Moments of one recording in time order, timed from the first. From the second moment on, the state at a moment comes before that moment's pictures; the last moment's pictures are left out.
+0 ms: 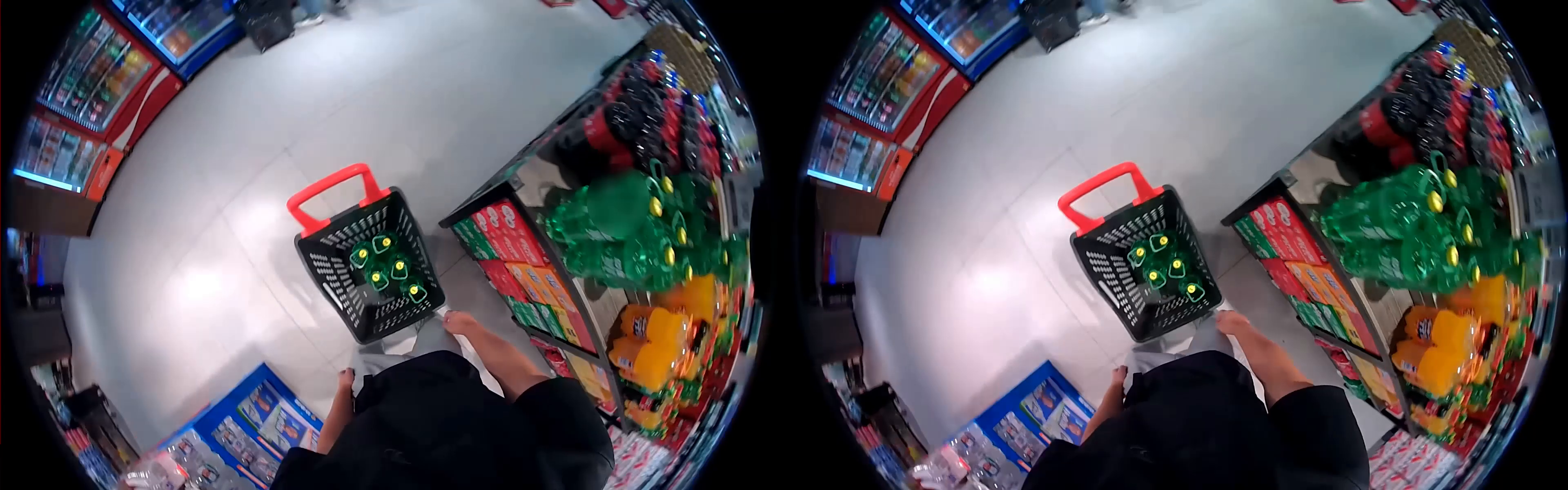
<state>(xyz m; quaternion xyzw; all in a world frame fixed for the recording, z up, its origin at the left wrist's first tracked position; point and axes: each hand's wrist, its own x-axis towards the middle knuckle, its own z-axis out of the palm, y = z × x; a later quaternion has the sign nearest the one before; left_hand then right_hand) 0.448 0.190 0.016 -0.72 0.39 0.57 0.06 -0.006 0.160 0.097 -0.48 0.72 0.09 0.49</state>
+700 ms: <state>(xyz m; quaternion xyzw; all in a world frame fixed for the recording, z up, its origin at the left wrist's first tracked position) 0.536 0.078 0.097 -0.42 0.64 0.44 0.47 0.169 0.361 0.114 -0.24 0.84 0.01 0.49</state>
